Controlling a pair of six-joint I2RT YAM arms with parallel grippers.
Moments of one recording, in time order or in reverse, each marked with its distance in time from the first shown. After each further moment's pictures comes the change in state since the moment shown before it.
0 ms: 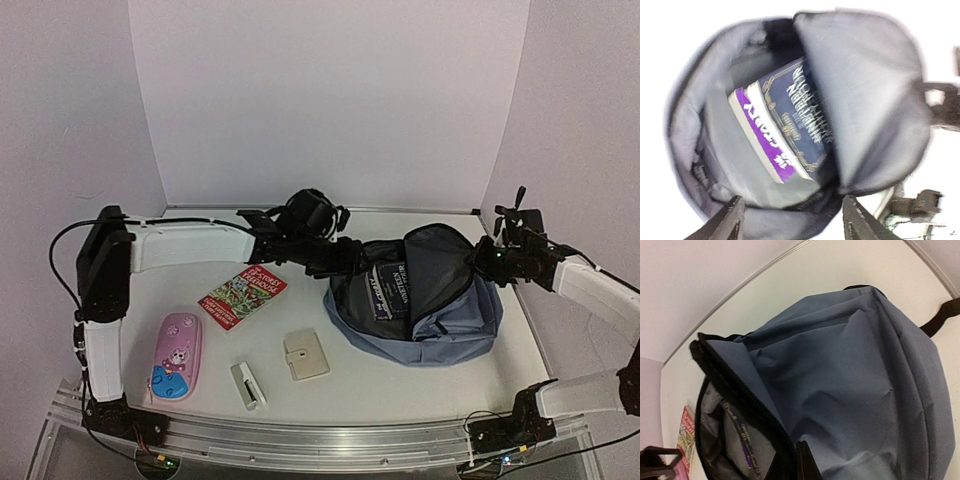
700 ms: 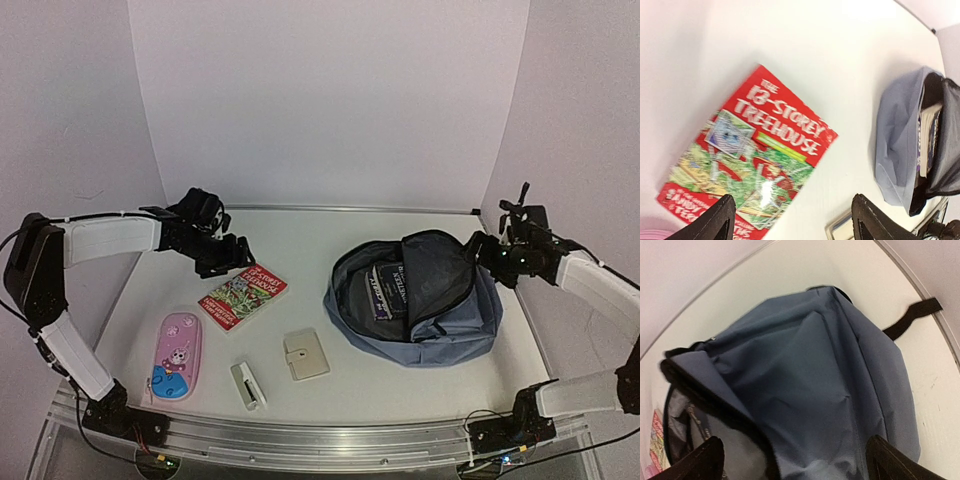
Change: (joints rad) left arm 0.451 -0.377 -0.483 -0.157 0.009 0.120; right arm -0.043 0.013 0.035 -0.076 0.040 -0.114
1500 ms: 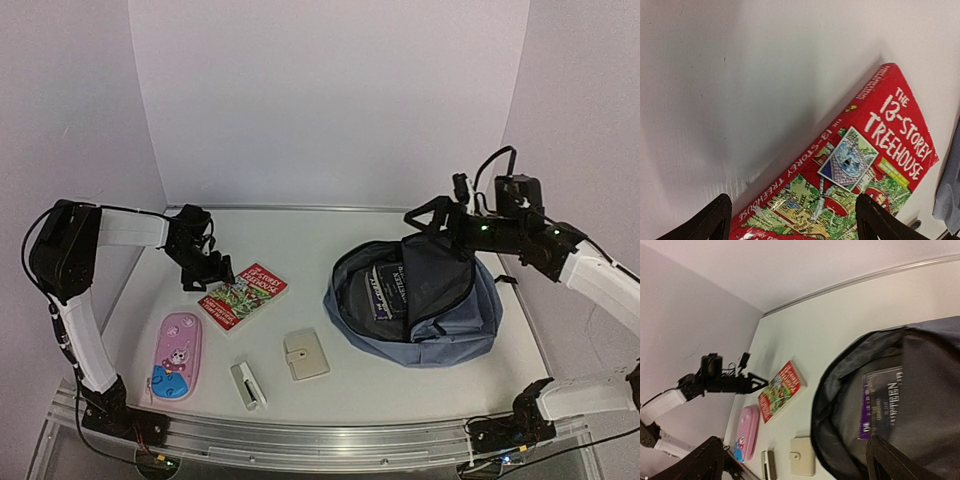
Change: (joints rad) left arm 0.182 0.198 0.027 -0.063 0.015 0.125; right arm 0.269 -0.074 0.169 0.082 -0.341 0.126
